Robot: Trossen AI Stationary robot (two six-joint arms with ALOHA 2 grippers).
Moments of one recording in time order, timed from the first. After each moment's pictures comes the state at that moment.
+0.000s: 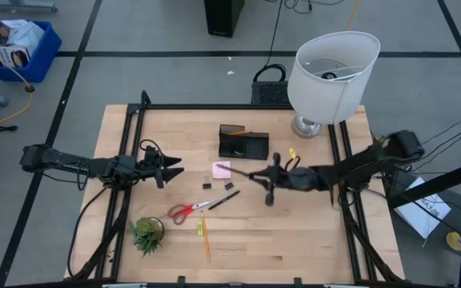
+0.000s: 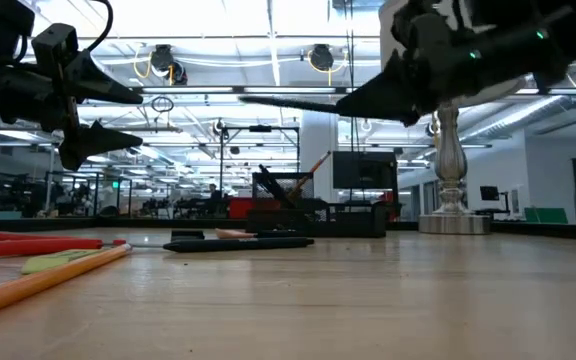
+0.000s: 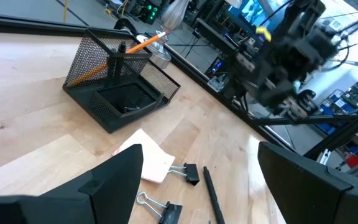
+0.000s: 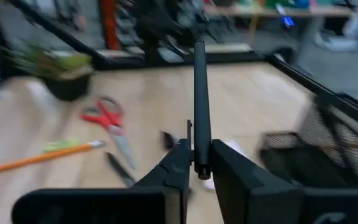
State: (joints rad) left arm -0.10 0.43 0.01 0.27 -0.32 -0.67; right arm 0.19 1.41 0.50 0.63 0.39 0.11
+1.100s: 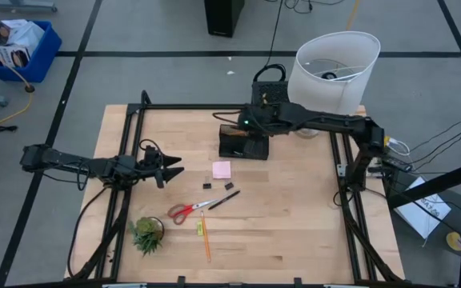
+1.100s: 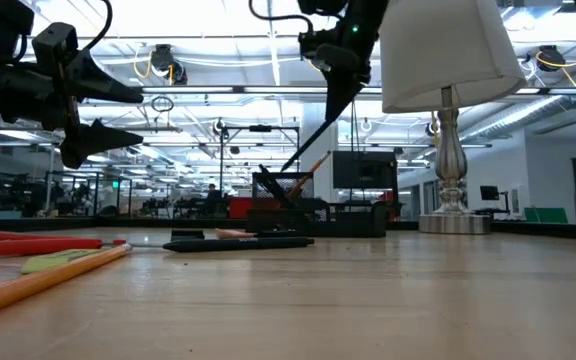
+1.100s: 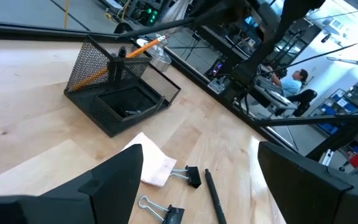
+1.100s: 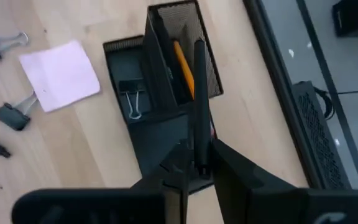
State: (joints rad) left arm -0.10 0.43 0.01 0.27 -0.32 -0.65; right arm -0.24 1.79 1.69 -1.06 0.26 0.03
